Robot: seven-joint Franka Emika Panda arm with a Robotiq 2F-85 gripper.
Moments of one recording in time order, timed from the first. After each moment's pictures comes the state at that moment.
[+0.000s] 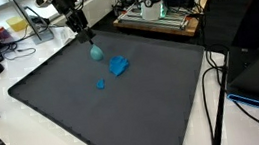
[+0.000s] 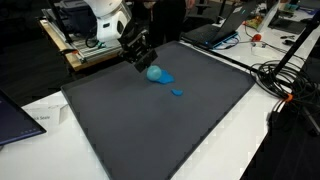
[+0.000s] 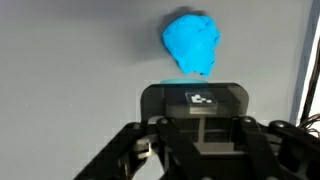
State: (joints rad) arm -0.22 0.21 -0.13 -2.13 0.55 2.17 -0.60
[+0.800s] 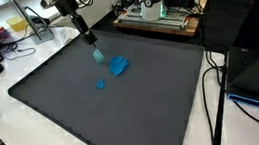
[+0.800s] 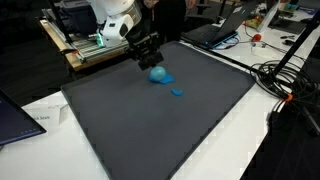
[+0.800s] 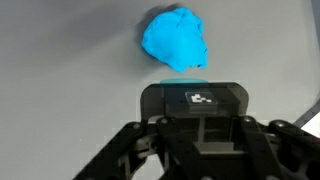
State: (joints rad) arm -0.17 0.21 -0.11 -2.14 0.53 2.21 -0.17
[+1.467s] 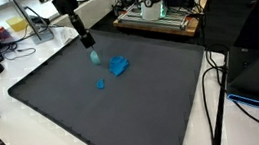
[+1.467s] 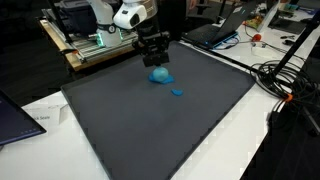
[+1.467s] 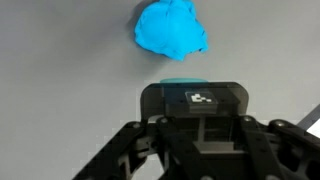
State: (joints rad) arm -0.09 0.21 -0.11 -2.09 0.35 2.25 0.24
